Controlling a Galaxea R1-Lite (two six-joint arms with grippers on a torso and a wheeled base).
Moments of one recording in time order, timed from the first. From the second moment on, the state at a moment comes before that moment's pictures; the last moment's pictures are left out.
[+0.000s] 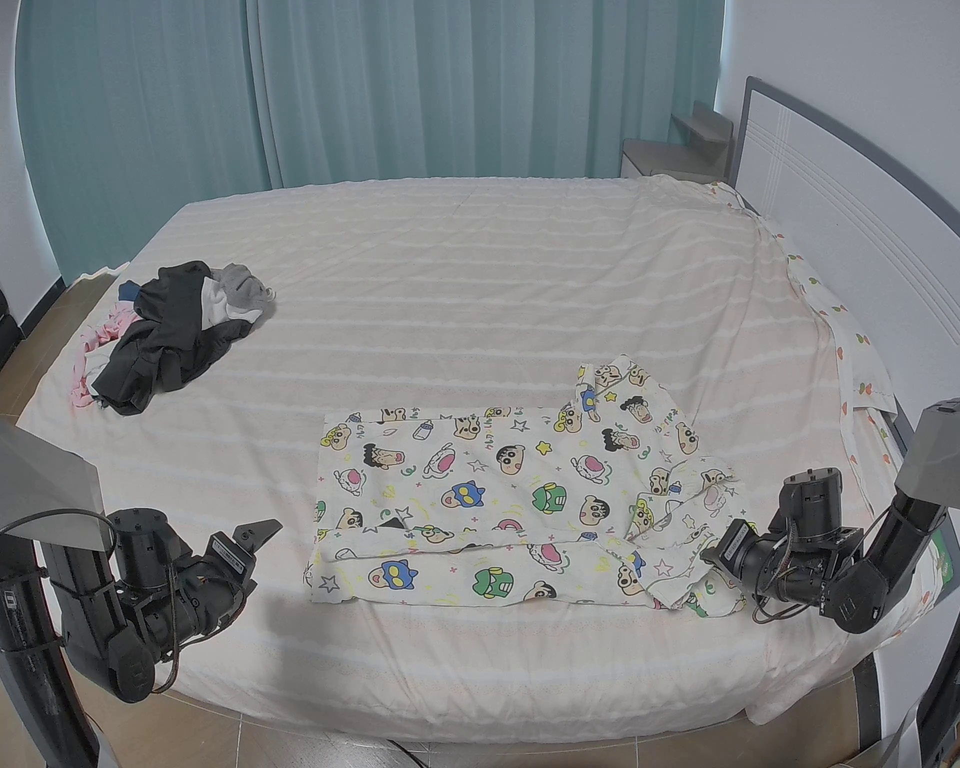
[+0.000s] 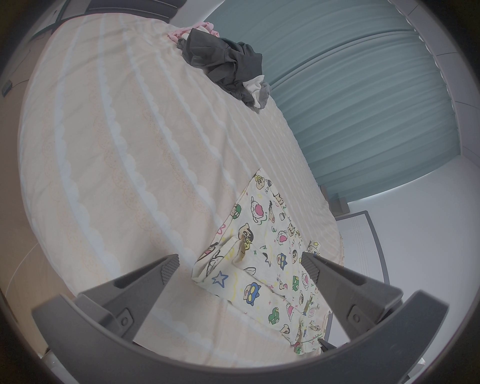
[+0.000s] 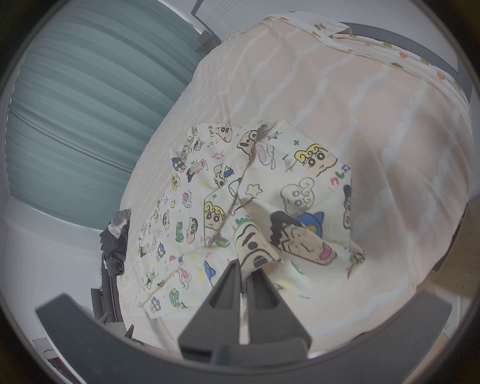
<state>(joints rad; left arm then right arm) -0.08 2.12 -0.13 -1.55 -0.15 -1.04 0.25 2.06 -0.42 -0.99 0.04 0.91</state>
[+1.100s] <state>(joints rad) -0.08 2.12 -0.13 -1.55 -0.14 -1.04 0.32 2.01 -0.17 -1.30 -0.03 0.85</state>
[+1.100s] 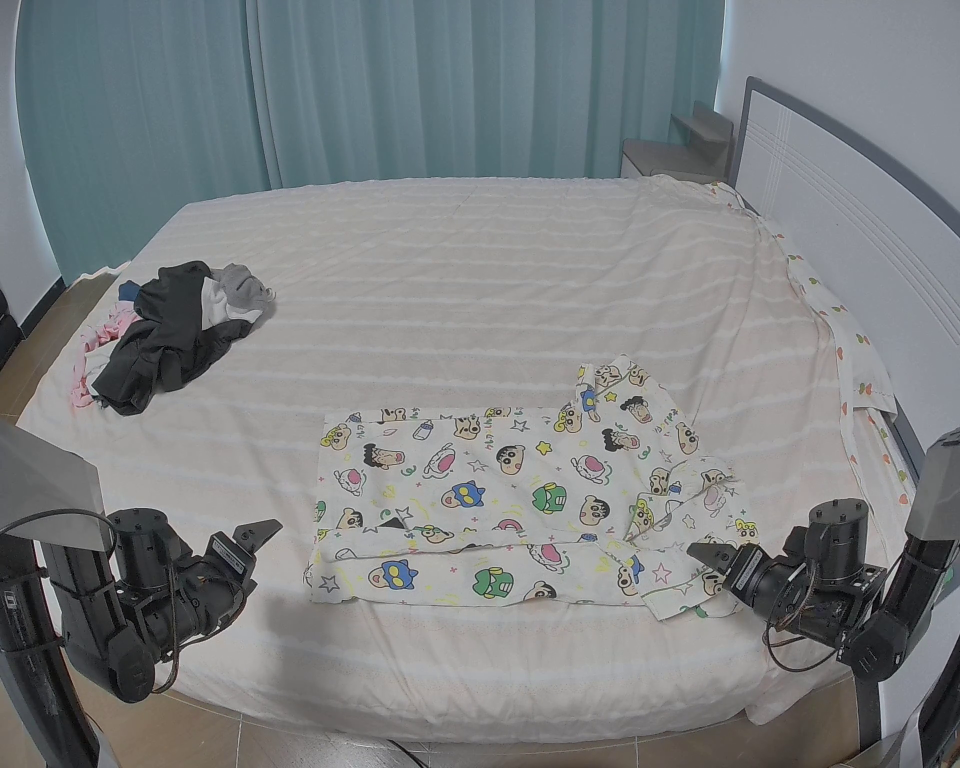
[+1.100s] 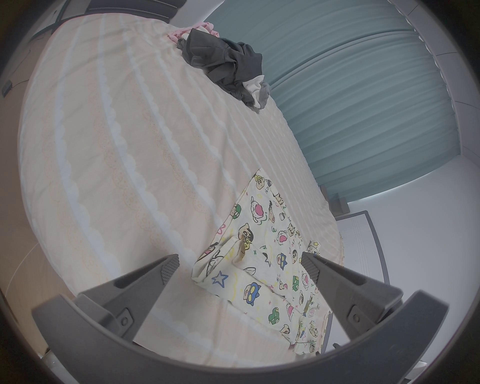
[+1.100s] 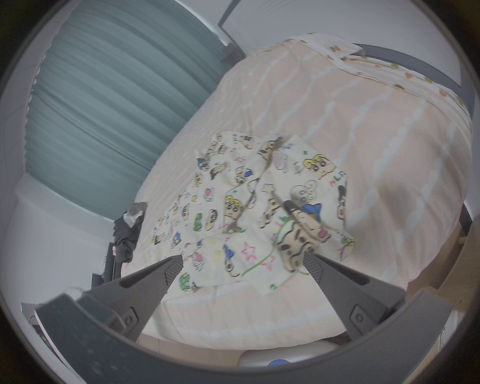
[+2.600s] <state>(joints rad) -0.08 2.12 -0.13 -1.55 -0.14 -1.04 0.18 2.21 -0.35 -1.41 0.01 0.68</state>
